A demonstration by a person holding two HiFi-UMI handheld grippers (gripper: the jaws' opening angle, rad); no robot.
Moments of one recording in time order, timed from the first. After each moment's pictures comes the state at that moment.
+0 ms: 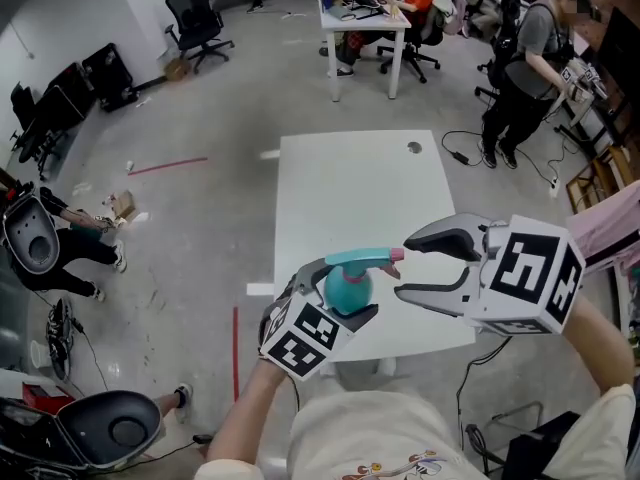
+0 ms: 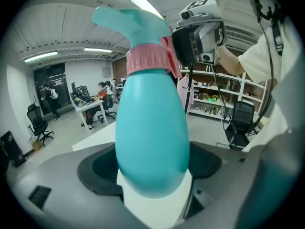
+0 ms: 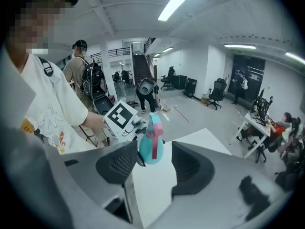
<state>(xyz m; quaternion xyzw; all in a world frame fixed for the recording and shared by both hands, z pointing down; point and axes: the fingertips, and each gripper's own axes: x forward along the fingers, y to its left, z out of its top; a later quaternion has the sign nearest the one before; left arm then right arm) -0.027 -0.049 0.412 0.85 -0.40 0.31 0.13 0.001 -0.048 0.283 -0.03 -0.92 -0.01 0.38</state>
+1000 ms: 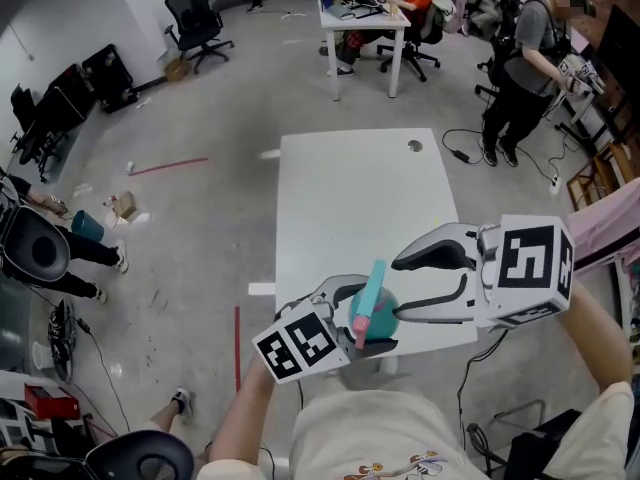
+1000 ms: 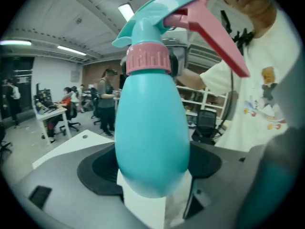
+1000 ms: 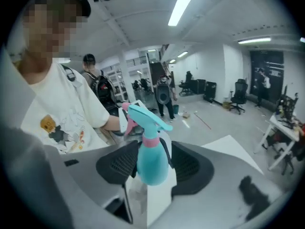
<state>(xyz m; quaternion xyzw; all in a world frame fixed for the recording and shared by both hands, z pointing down) 0.027 -0.004 0.384 0.94 -0.21 0.23 0.11 -0.003 -0.014 0.286 -0.16 -0.93 0.02 0.33</state>
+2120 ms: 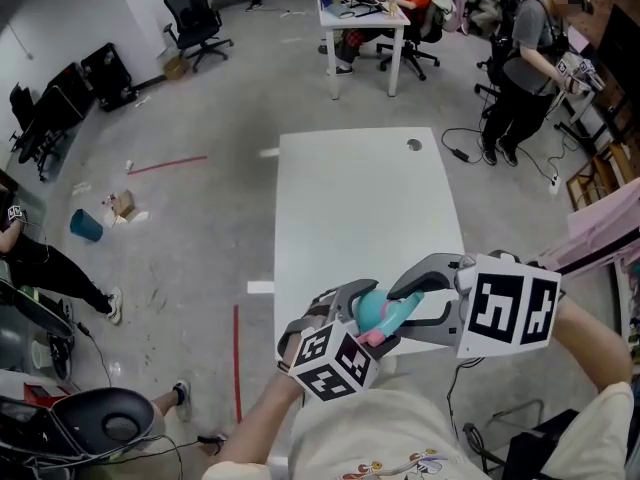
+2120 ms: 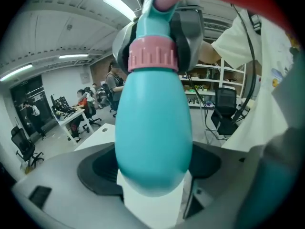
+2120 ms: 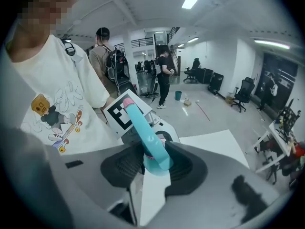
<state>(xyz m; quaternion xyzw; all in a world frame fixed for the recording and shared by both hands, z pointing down) 0.038 -0.015 0.421 0.88 -0.31 0.35 0.06 0.007 0.012 0.320 -0.17 -0.89 -0.05 0.42</state>
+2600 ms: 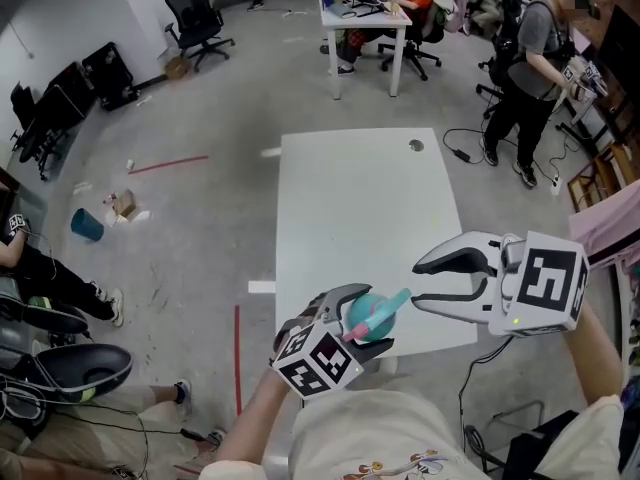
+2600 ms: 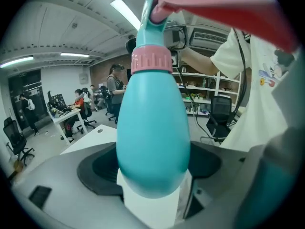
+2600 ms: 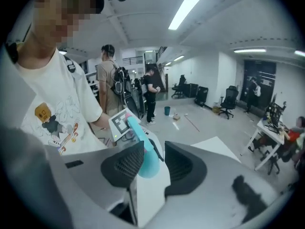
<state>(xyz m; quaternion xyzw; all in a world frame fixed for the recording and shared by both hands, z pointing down) 0.023 -0.009 0.423 0.91 -0.29 0.30 0.08 0.018 -0.027 0.285 -0.11 -0.94 -0.01 0.32</state>
